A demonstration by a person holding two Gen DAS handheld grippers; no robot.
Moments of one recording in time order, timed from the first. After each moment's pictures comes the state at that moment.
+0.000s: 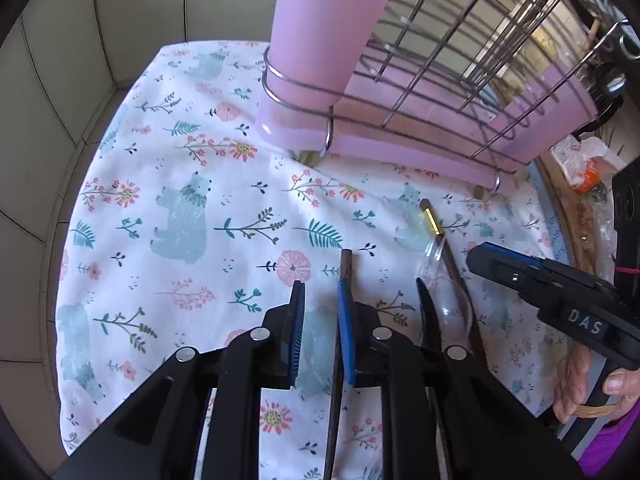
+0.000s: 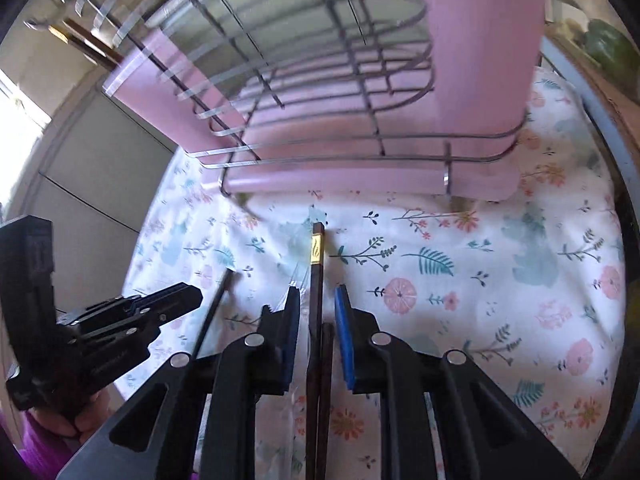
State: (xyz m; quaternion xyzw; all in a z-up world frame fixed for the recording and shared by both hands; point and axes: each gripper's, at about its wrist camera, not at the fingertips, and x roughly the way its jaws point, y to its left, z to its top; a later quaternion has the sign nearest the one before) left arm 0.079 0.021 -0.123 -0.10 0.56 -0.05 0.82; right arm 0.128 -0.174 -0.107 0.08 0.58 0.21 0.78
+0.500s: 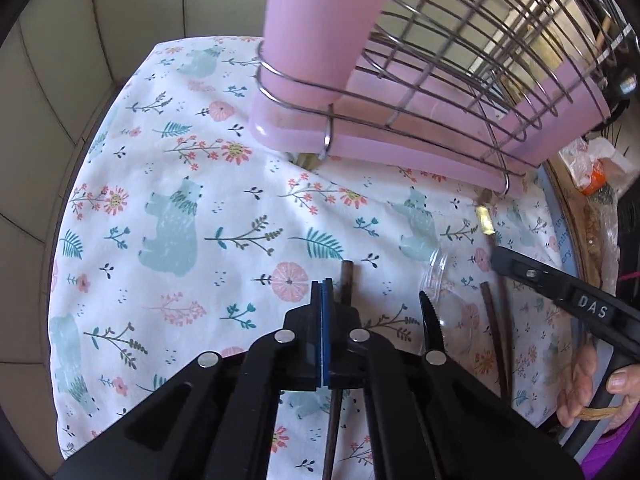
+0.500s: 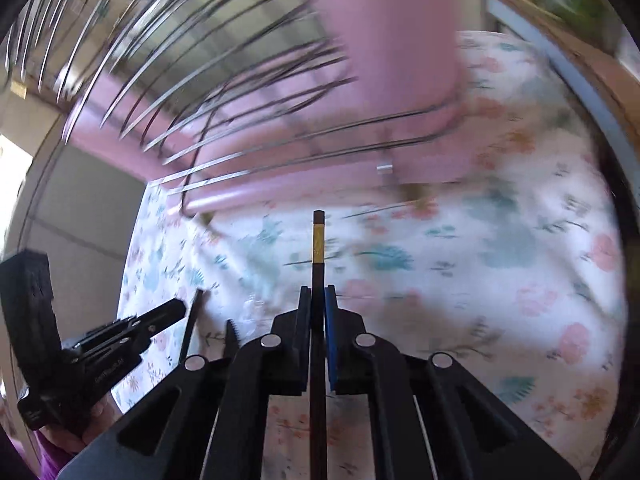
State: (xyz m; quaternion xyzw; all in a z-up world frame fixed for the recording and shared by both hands) left arm 0.092 0.022 -0.127 -0.11 0.56 -0.04 0.82; right arm 0.133 -0.221 -0.117 0.17 0.57 0.15 0.79
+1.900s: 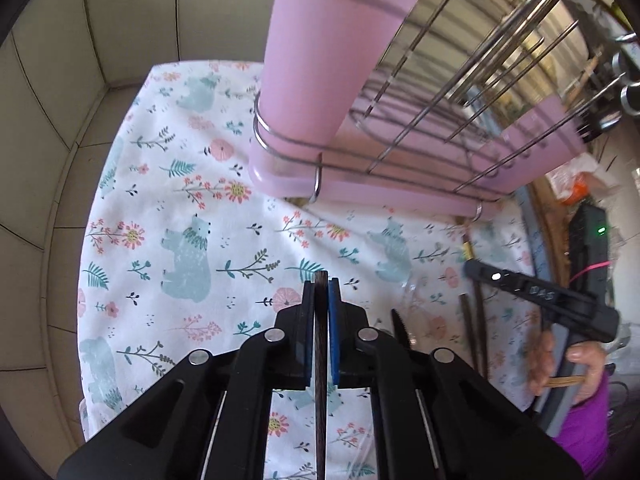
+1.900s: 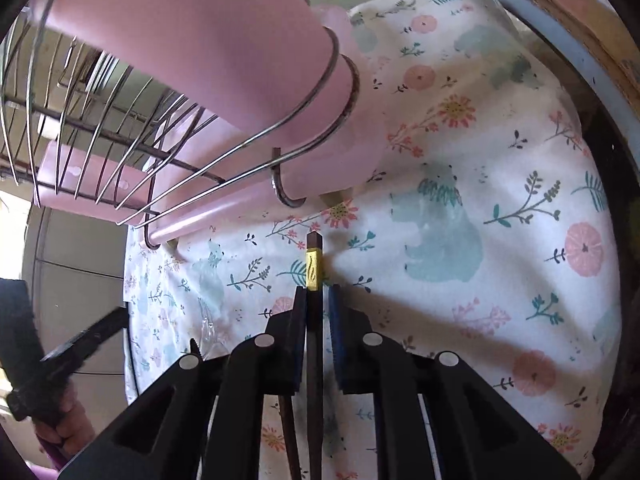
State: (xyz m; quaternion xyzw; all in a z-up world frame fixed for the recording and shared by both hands) left arm 0.103 0.043 -0.070 -0.12 0.56 -0.06 0.81; right arm 0.148 -0.264 -0.133 0.21 0.60 0.15 0.76
